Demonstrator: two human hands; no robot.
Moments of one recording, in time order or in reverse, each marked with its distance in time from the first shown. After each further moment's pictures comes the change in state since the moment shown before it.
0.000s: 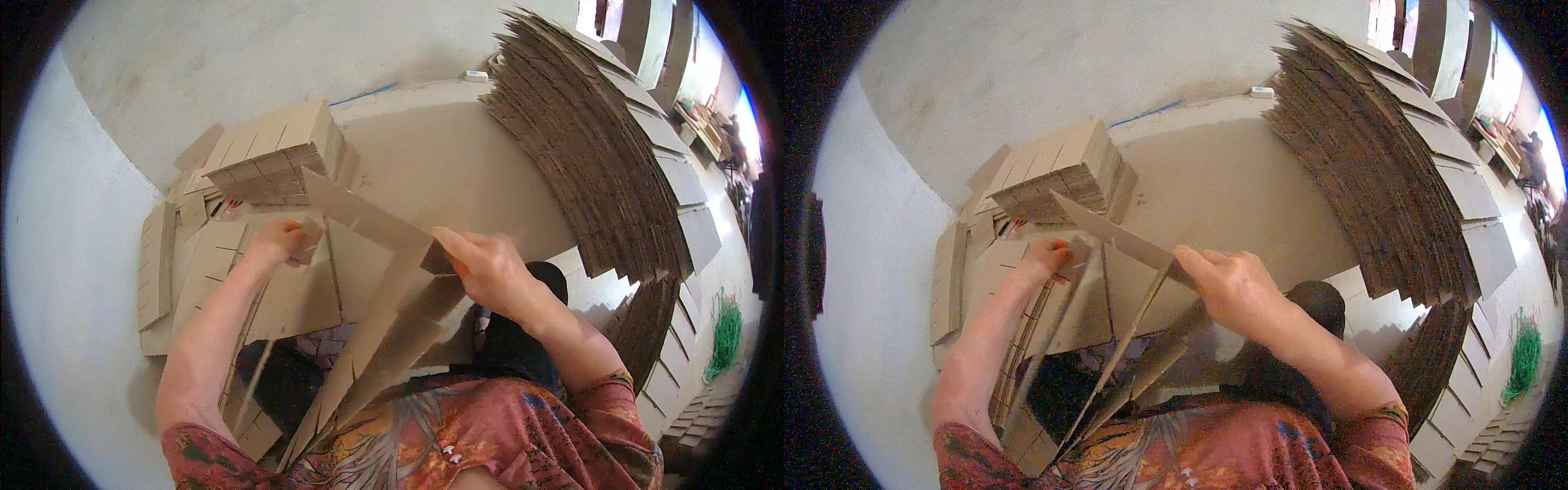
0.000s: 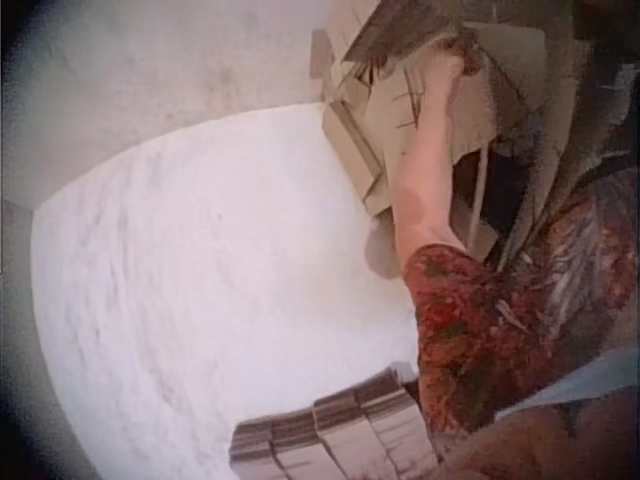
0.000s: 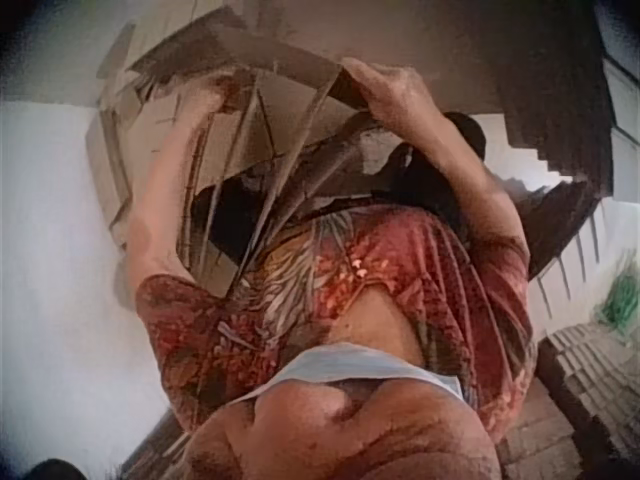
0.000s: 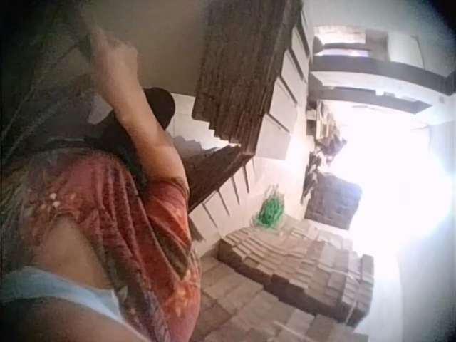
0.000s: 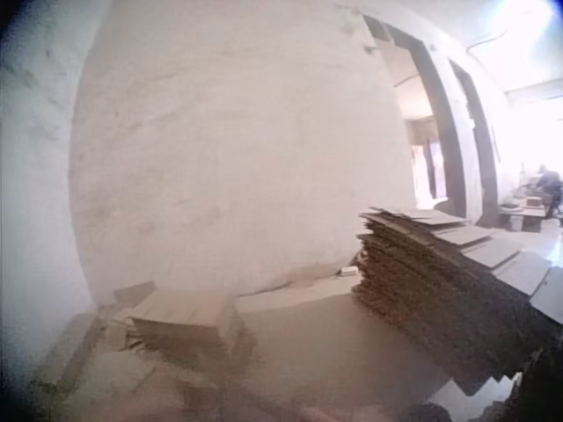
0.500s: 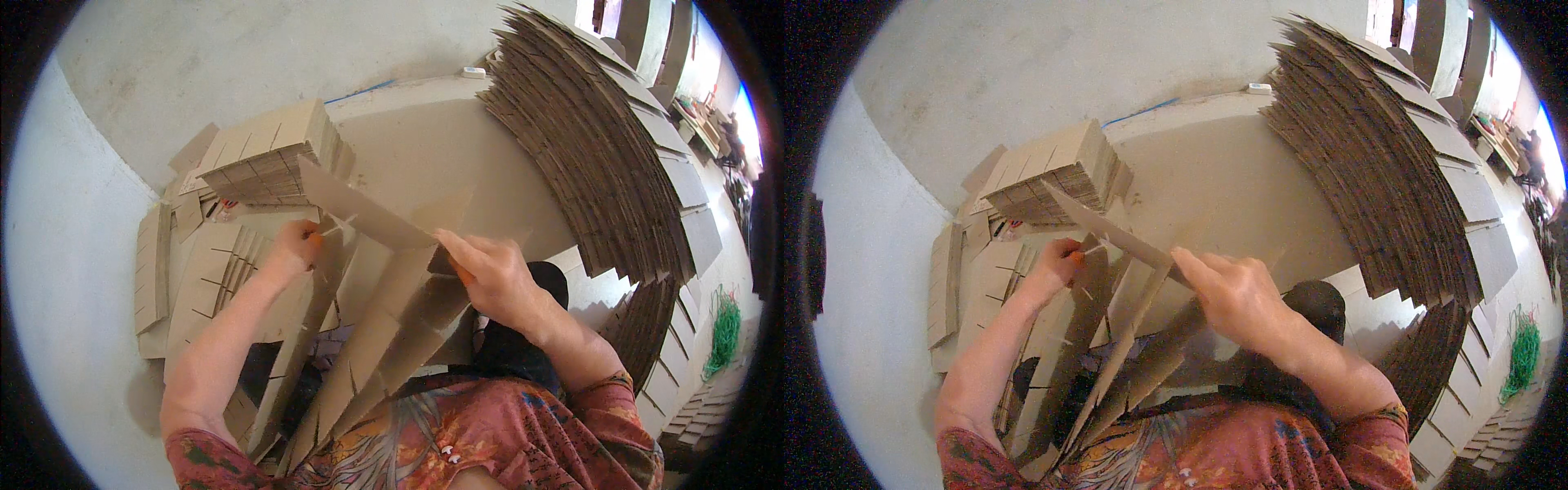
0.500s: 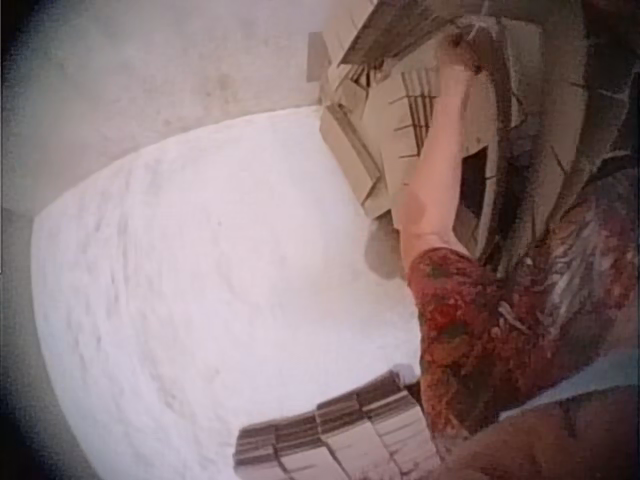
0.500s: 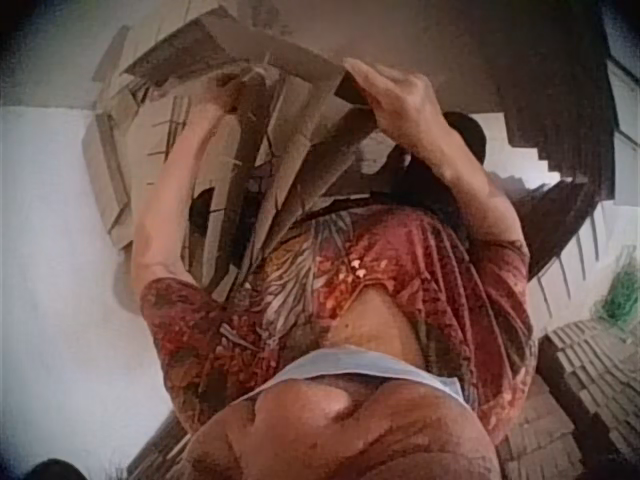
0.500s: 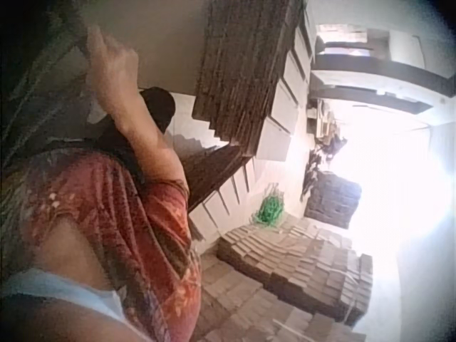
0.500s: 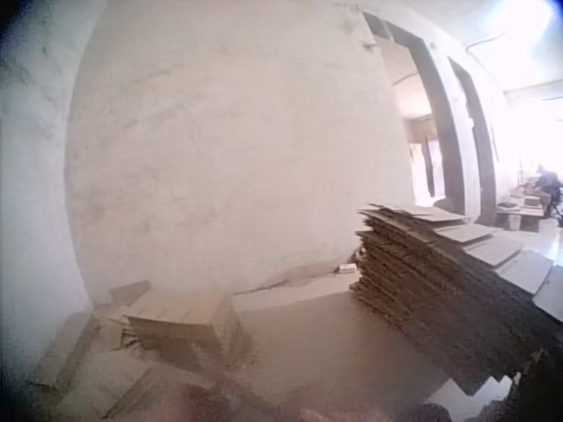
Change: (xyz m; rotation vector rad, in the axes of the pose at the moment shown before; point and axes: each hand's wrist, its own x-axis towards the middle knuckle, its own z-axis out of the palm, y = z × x) left_hand 0.001 -0.001 0.032 0.142 0.139 0.255; right_hand -0.003 -0.002 -0.004 -0.058 0.053 -0.054
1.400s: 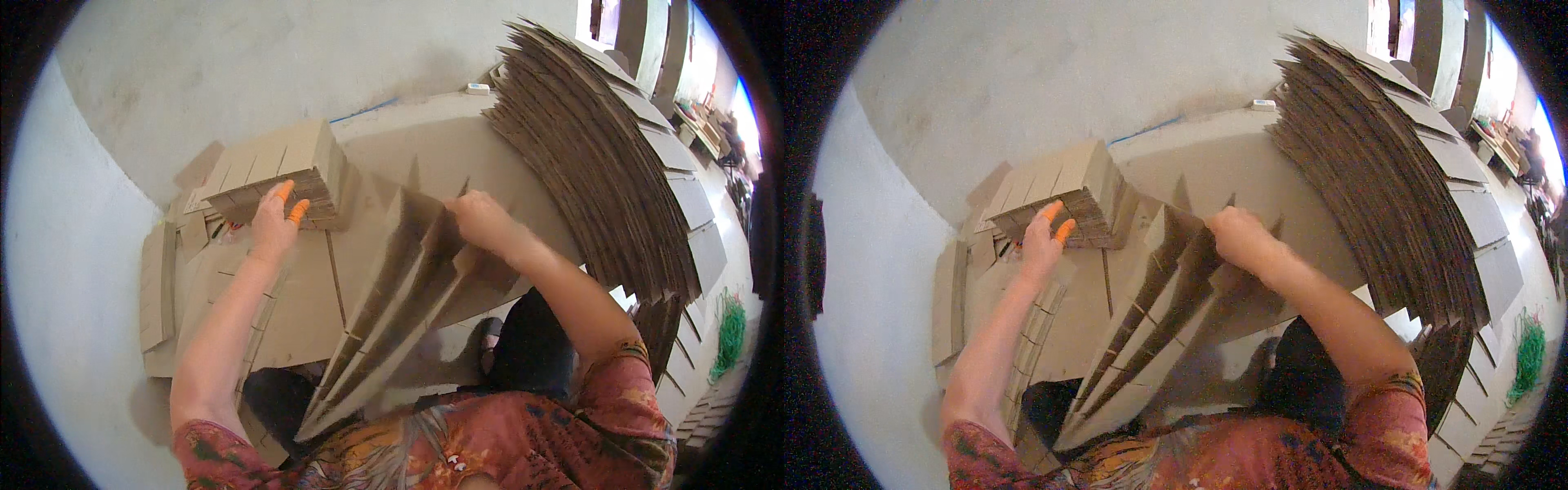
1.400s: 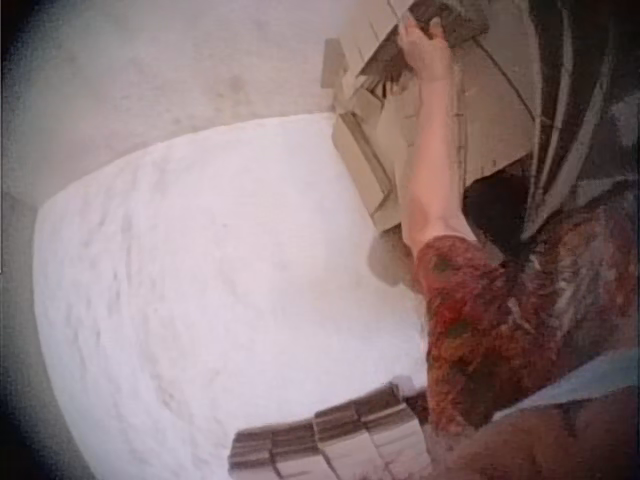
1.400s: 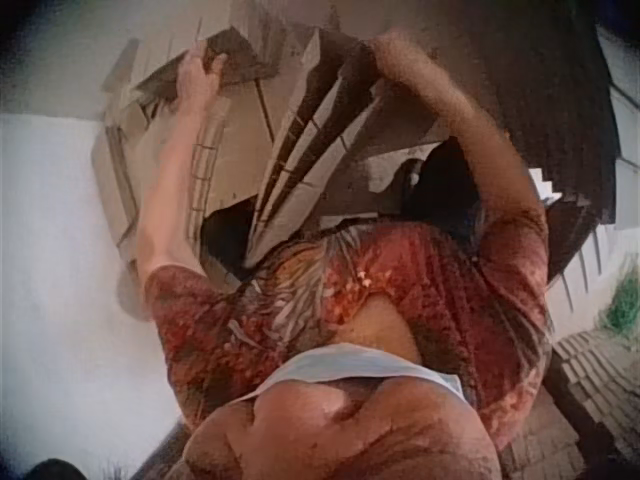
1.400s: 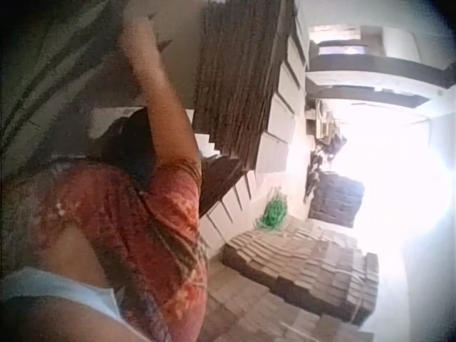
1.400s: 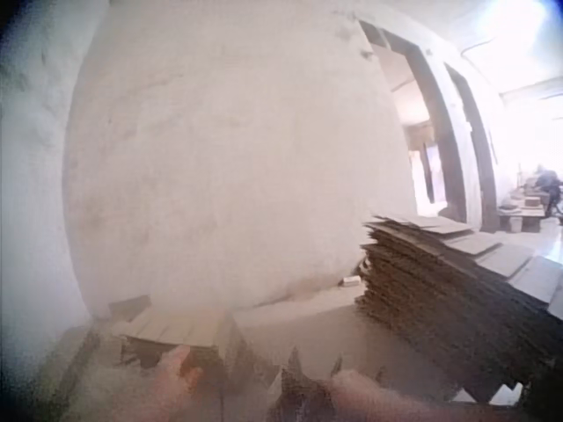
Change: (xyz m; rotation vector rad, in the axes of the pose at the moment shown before) left_hand 0.082 -0.022 -0.035 0.390 0.525 0.441; right_hand 0.061 0.119 0.044 -0.258 -0.372 0.334
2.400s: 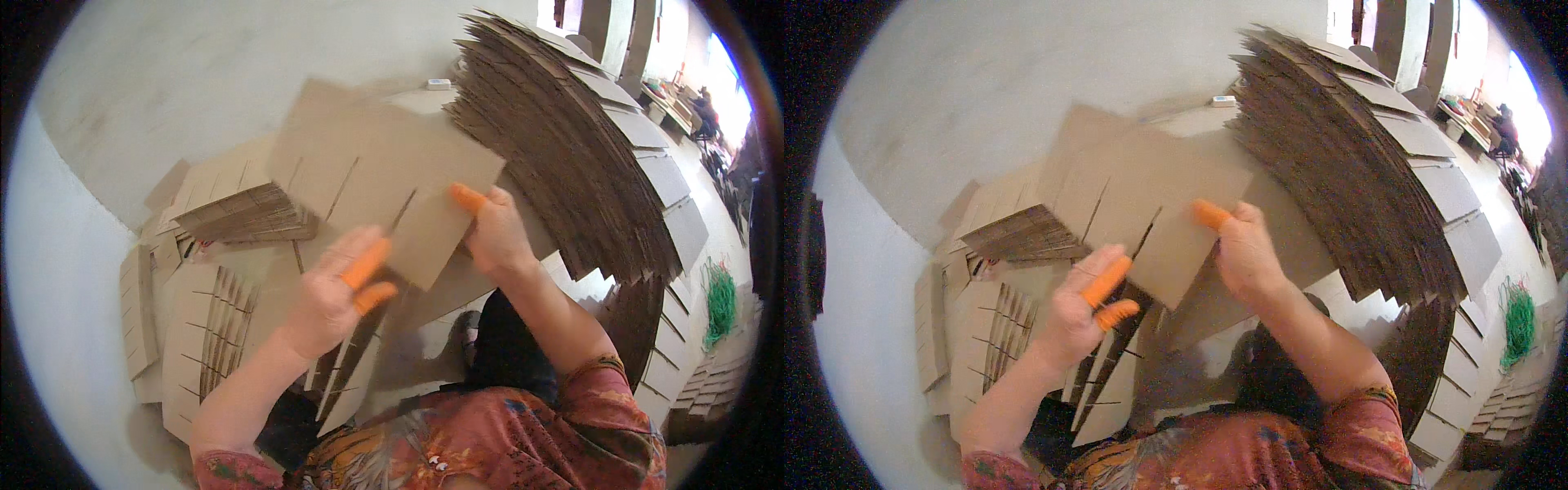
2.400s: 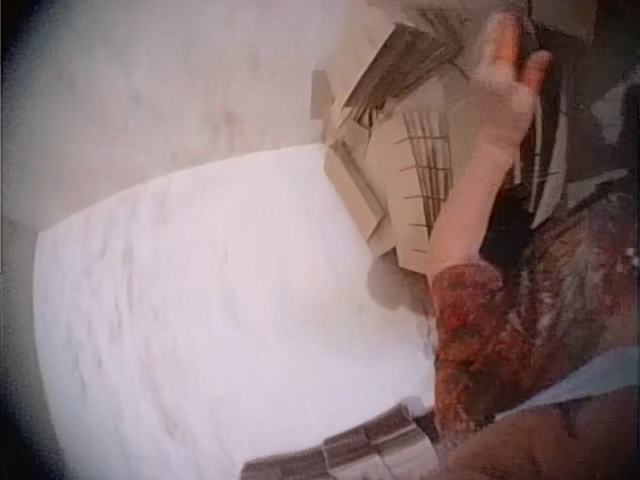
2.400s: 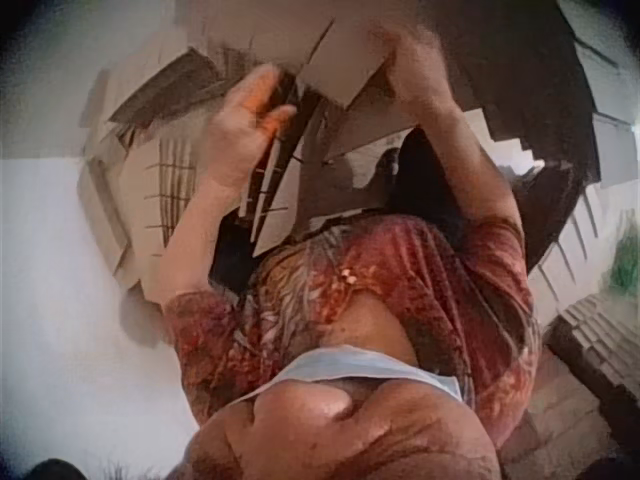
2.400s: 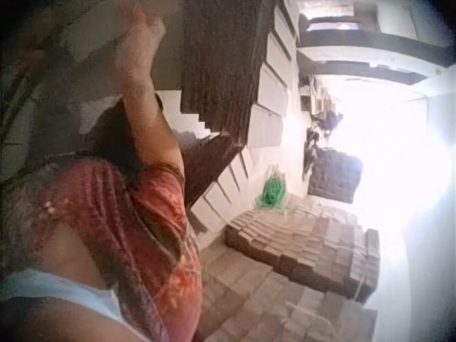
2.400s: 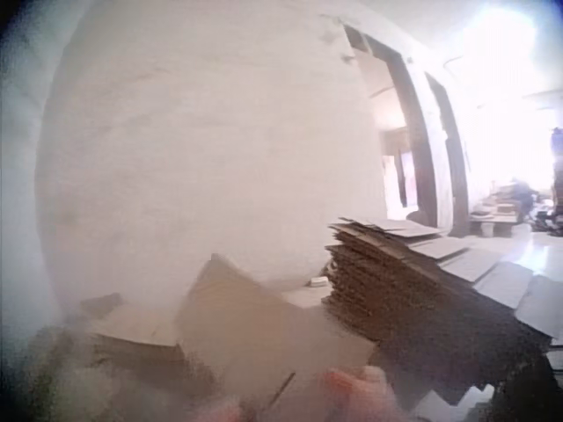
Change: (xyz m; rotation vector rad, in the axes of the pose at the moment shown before) left_hand -0.047 0.163 -0.039 -0.446 -0.248 0.459; right_hand -0.054 -0.032 -0.039 1.666 0.507 0.358
